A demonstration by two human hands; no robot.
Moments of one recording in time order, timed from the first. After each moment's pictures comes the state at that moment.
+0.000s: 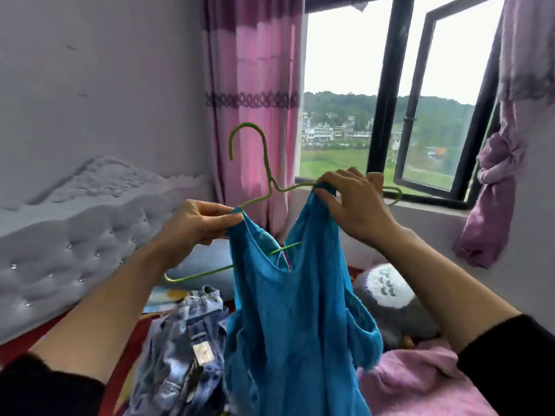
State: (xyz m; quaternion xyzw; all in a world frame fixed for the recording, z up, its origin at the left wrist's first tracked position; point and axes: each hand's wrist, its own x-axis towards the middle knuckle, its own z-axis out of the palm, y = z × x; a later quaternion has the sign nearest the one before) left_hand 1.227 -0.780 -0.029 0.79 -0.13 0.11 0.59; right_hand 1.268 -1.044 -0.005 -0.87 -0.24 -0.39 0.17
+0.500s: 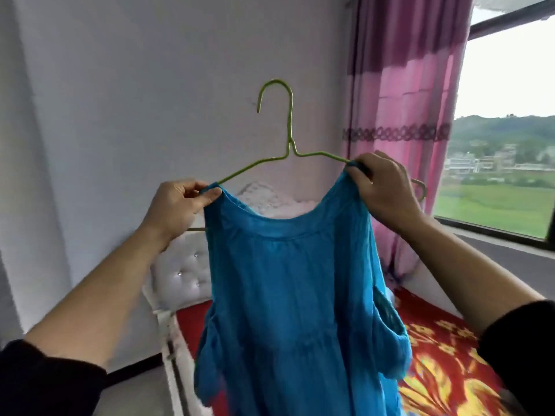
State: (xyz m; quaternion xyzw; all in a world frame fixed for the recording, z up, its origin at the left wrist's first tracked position) left_hand 1.080 -0.564 0.026 0.78 0.08 0.45 0.43; right_hand 1.256 -0.830 0.058 -0.74 -0.39 -0.41 0.36
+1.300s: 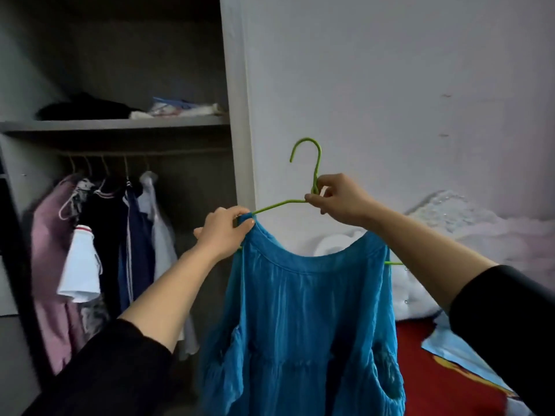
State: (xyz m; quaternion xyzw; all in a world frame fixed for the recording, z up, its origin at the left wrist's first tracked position) left_hand 0.814 -0.167 0.002 0.82 0.40 0.39 0.12; right_hand 1.004 -0.313 0.058 -0.68 -0.60 -0.02 0.42
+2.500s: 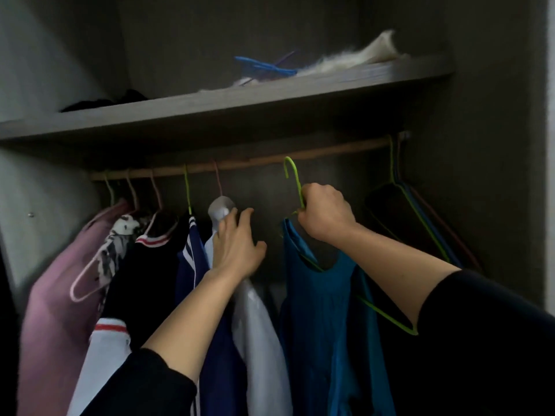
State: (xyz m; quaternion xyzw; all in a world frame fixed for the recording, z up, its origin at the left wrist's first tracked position) left_hand 0.729 0.344 0.017 0.79 0.48 0.38 -0.07; right_hand 0.871 0.255 0.070 -0.70 -0.59 -0.16 0.37
